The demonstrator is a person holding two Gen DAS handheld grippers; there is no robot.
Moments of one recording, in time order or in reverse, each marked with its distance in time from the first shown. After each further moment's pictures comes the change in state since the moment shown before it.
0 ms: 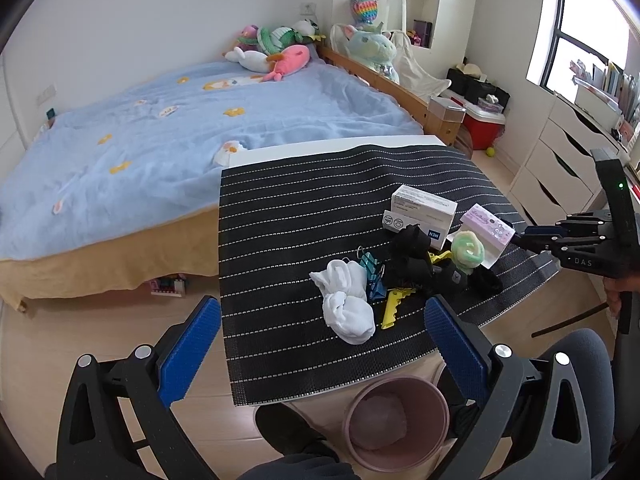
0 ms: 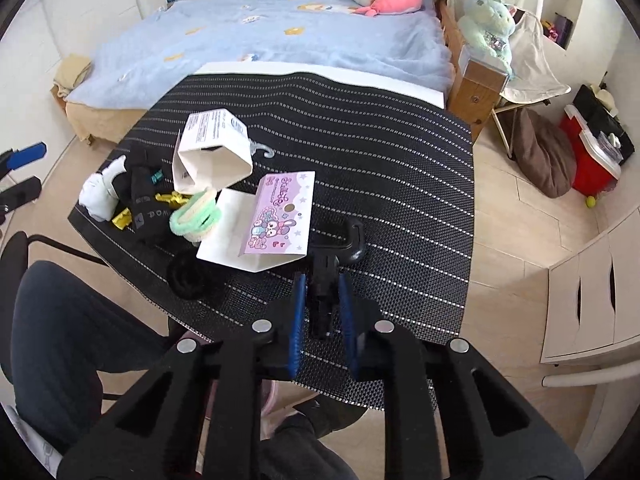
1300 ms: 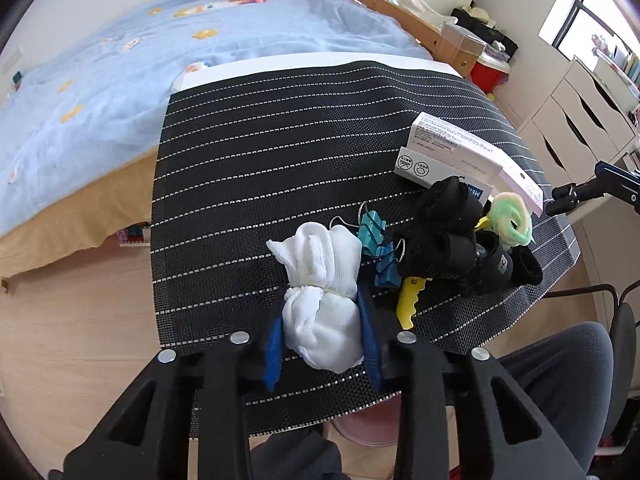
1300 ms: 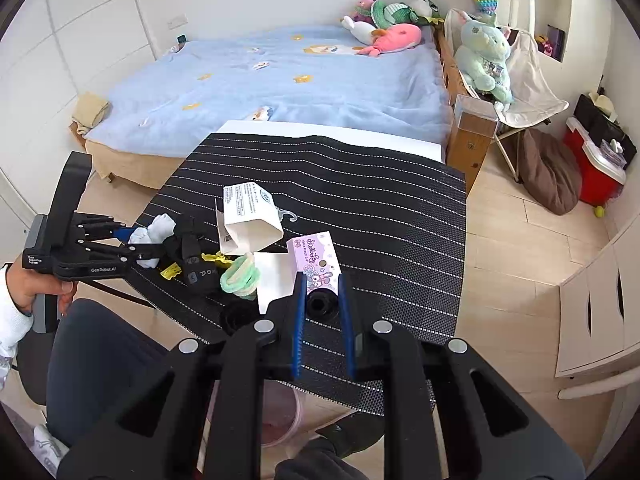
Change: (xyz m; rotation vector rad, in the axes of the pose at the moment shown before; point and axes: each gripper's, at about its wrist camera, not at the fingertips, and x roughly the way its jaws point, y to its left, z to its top) left arm 0.087 0.000 0.007 -0.018 0.274 -0.080; right arm -0.045 0.002 0.024 0.027 -0.116 0.067
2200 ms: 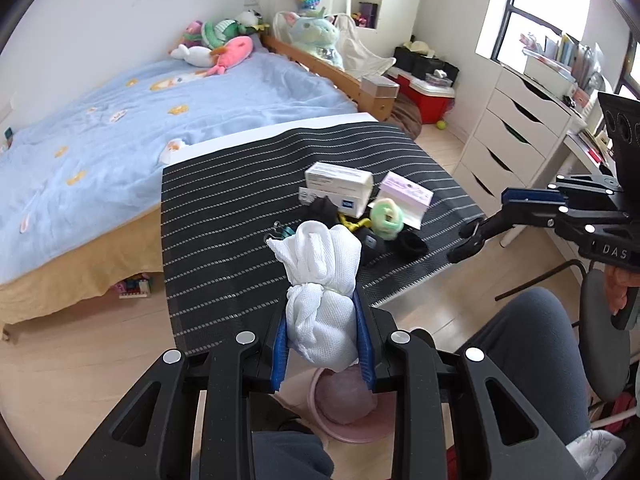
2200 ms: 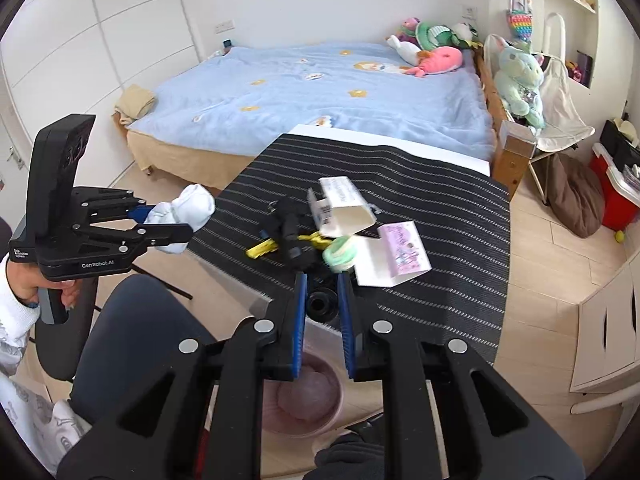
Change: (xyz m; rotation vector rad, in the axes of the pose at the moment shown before) left arm -0.099 -0.048 -0.048 0.138 -0.206 -0.064; right arm -0.048 0.075 -0.040 -0.085 -0.053 0.116
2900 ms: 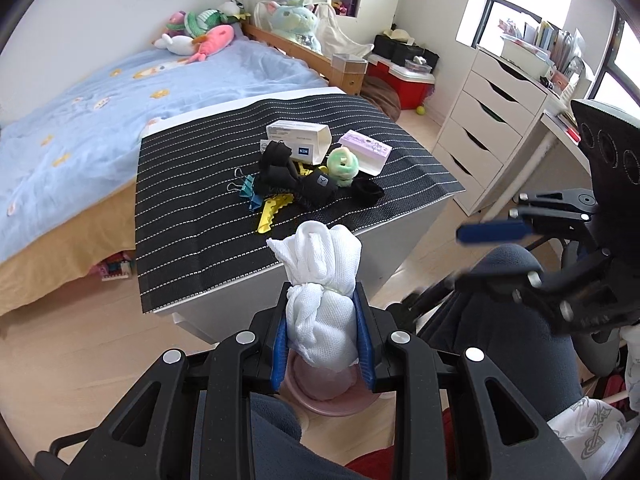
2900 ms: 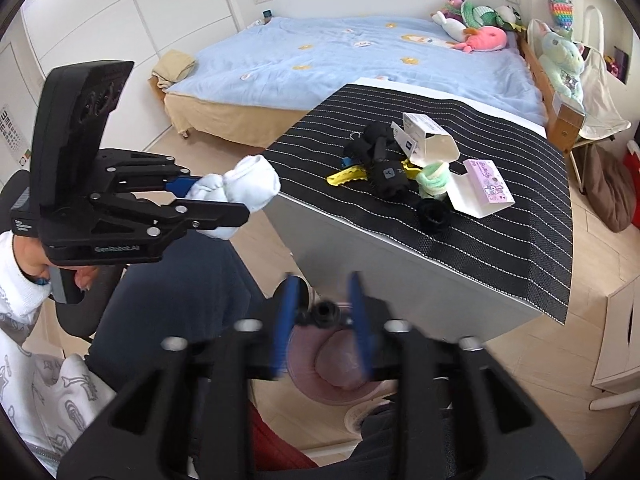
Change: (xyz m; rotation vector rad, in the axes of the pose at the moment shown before) left arm -0.008 -0.027 -0.046 0.012 0.030 -0.059; right arm 0.016 0.052 -0.055 -0.038 0.081 0.097
